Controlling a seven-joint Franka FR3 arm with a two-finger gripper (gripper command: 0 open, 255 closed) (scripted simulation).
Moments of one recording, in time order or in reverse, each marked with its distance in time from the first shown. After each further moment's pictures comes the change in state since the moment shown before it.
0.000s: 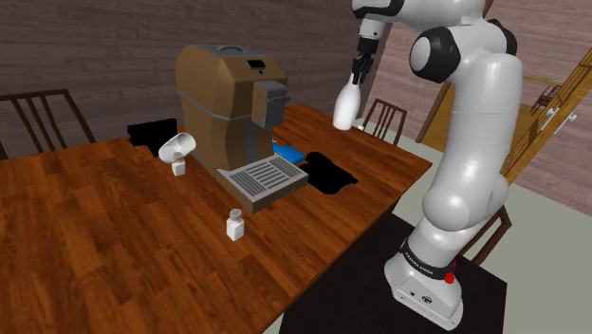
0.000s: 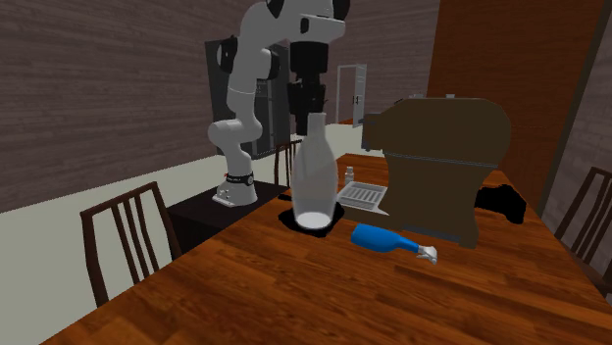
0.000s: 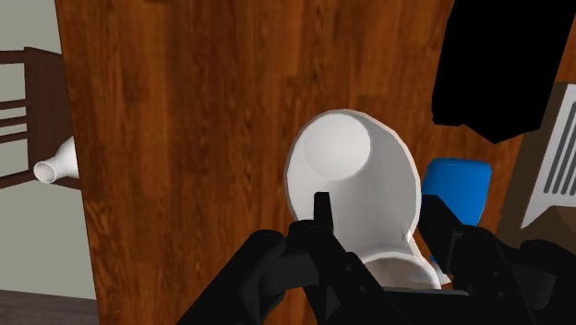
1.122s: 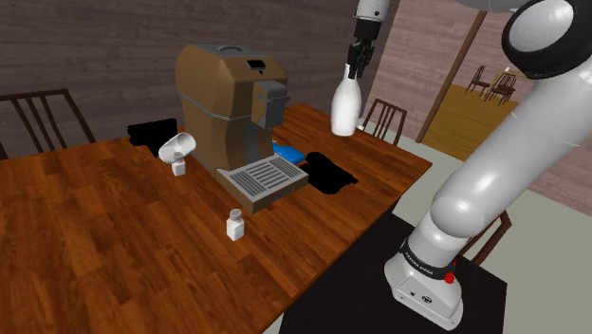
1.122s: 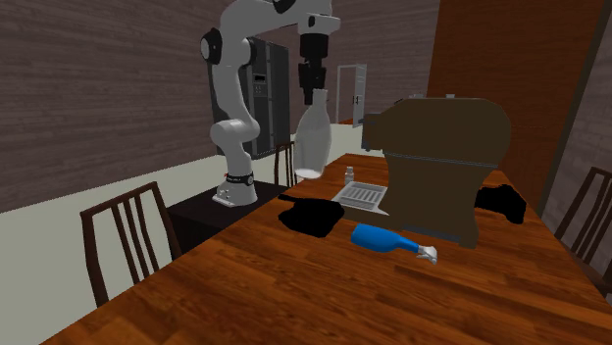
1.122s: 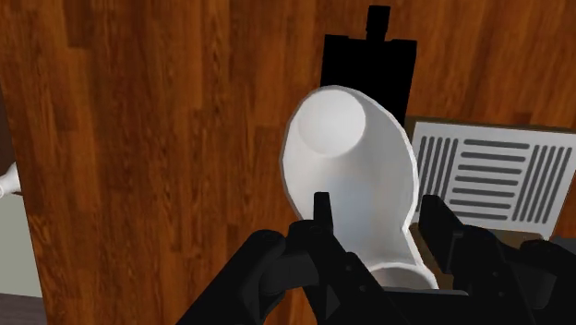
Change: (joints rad) arm 0.222 -0.513 0.134 -0.476 -0.182 -0.002 0.331
